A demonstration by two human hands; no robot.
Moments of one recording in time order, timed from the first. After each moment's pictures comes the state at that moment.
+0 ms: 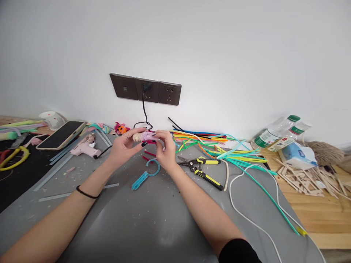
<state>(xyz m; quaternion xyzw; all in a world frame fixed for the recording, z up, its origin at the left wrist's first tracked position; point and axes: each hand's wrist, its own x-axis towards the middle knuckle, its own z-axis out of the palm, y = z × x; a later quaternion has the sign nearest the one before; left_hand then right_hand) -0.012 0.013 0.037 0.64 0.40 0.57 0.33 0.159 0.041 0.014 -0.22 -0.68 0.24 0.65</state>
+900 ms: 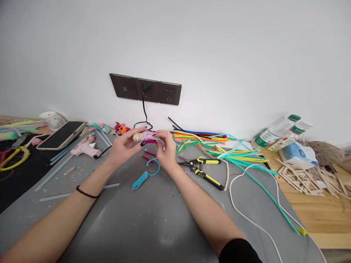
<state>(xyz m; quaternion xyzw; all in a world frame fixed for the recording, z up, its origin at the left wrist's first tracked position) -0.015 0.012 0.035 0.65 0.38 0.57 0.33 0.159 0.041 0.013 -0.20 -0.68 0.23 0.67</state>
